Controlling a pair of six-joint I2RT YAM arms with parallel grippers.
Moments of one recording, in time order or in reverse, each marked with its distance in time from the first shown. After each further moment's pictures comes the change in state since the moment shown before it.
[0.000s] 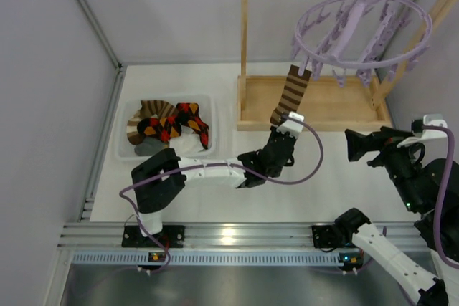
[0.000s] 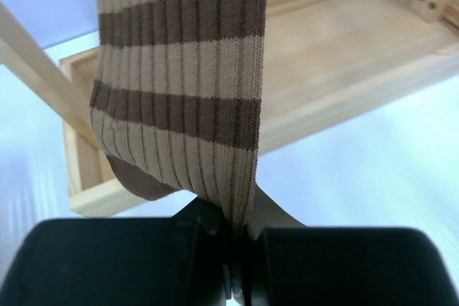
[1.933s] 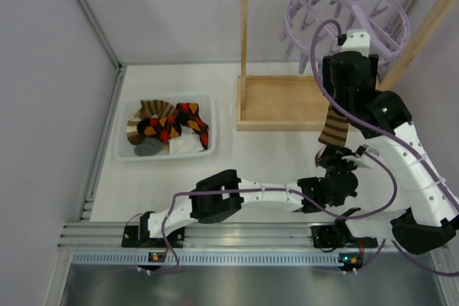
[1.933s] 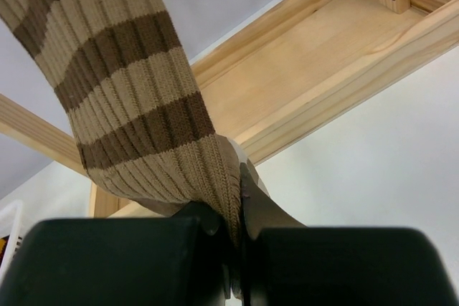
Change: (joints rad) left arm -0.266 0.544 0.711 0.011 -0.341 0.547; right arm 0.014 0.817 0.495 -0.123 0.470 -0.093
